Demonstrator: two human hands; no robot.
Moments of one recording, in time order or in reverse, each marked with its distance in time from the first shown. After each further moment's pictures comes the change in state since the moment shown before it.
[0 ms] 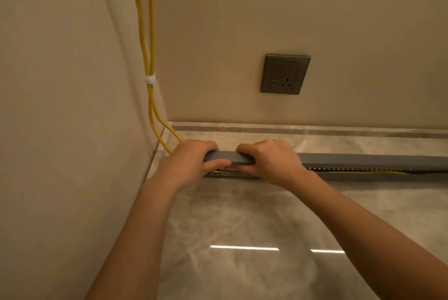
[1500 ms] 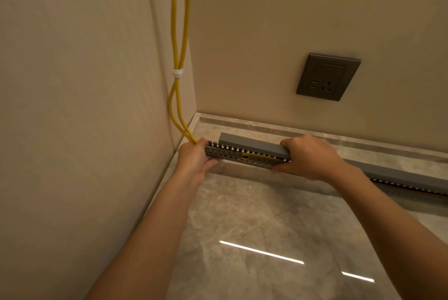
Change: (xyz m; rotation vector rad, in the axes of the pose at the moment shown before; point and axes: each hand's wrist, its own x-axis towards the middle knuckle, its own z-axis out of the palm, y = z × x) left_hand 0.003 -0.027 0.034 -1.515 0.498 -0.963; right_hand 0.019 0.026 -0.013 -0.105 -0.369 0.126
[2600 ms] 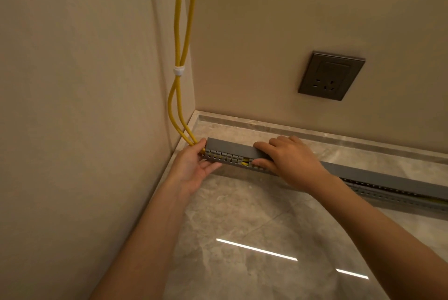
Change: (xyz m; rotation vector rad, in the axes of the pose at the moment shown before) left_hand 0.000 -0.007 -0.016 -0.216 -0.145 -0.131; right_hand 0.010 -0.016 0.030 -0.085 0.238 -0.220
